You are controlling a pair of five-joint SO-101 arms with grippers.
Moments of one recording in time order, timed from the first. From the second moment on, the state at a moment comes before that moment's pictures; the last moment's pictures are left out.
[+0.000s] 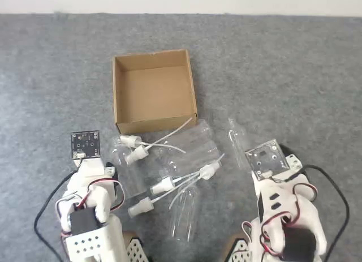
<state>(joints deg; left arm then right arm) -21.0 -103.1 97.2 71.5 -3.5 0.1 -103.8 69.4 73.1 31.4</state>
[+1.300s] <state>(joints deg) -21.0 -103.1 97.2 71.5 -3.5 -16.9 -26.4 29.2 77.0 18.2</state>
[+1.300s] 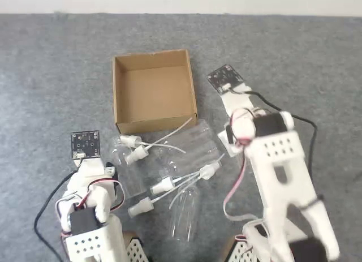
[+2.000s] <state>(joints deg) -21.0 -103.1 97.2 71.5 -3.5 -16.8 2.4 13.0 77.0 17.9</state>
